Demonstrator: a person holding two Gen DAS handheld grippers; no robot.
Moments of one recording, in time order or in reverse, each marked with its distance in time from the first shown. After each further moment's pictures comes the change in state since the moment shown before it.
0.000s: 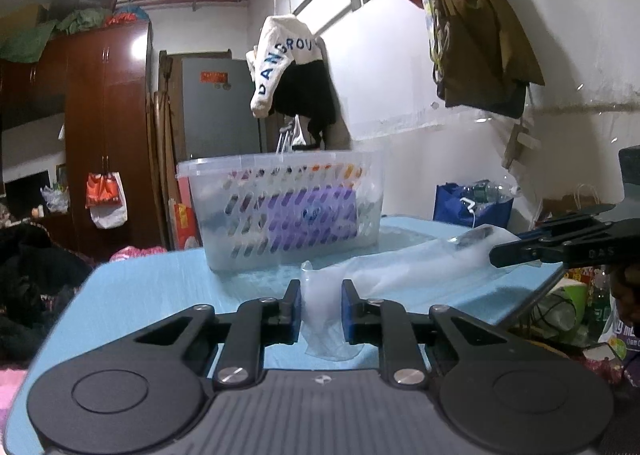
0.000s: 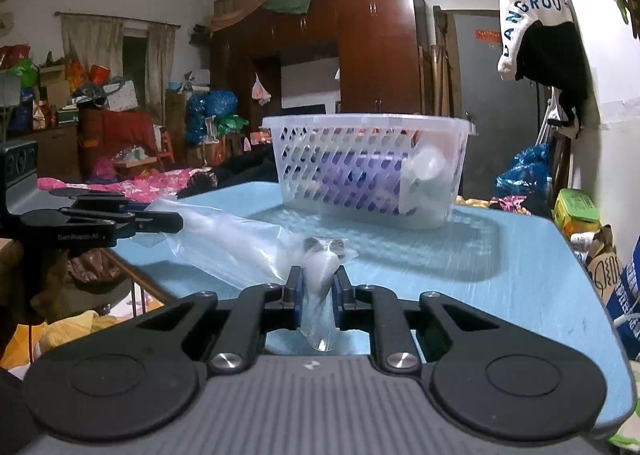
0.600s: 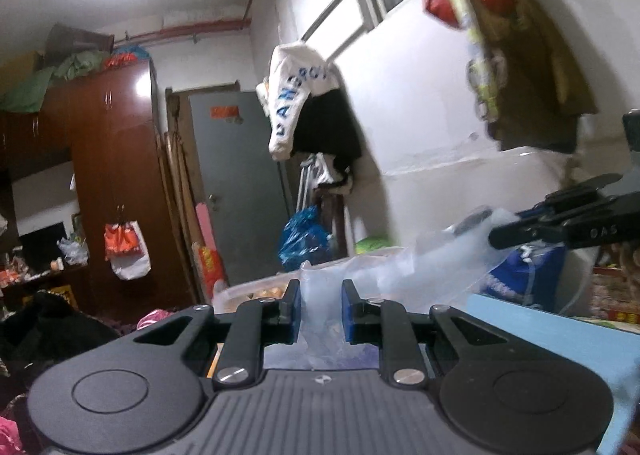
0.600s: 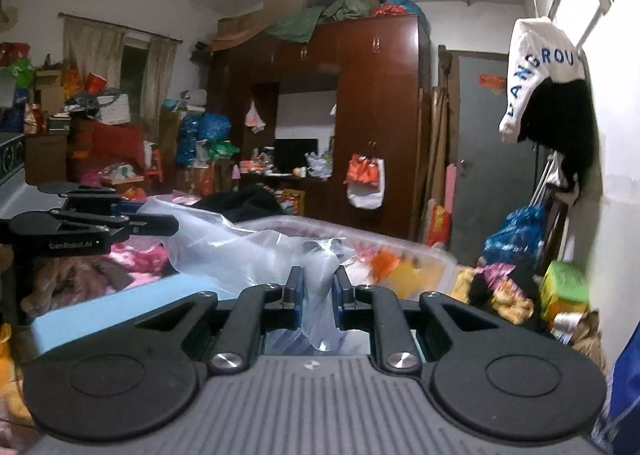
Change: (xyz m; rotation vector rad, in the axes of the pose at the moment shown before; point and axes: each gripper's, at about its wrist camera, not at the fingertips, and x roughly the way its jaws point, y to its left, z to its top) left arm 0.105 0.052 0.139 0.085 -0.039 0.081; right arm 0.069 -0.056 0.138 -0.089 -0.067 -0.036
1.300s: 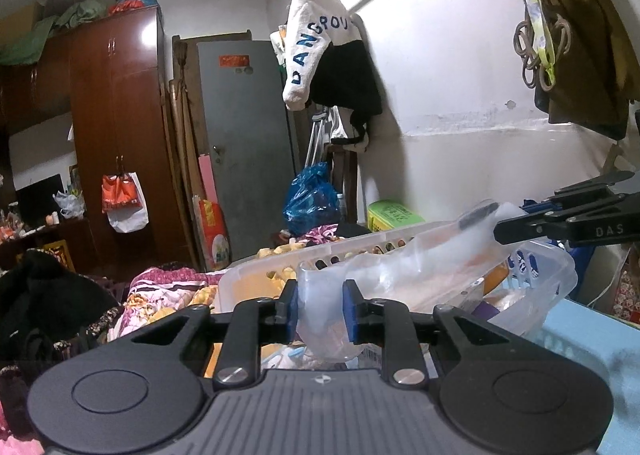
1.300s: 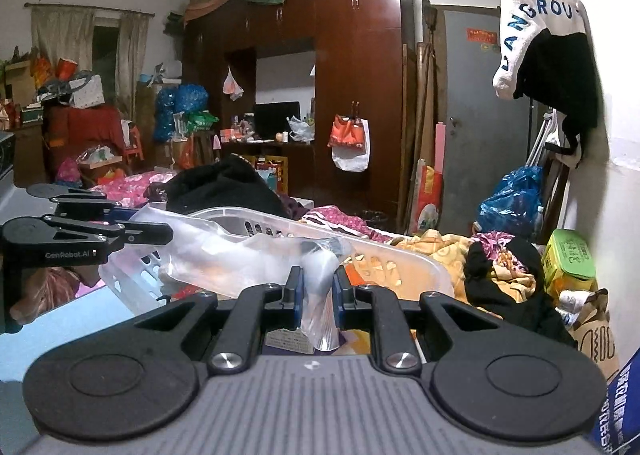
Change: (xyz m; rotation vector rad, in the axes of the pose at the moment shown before) left arm 0.078 0.036 -0.011 -0.060 0.131 0.002; right arm 0.074 -0.035 0.001 0.063 0.119 -0.018
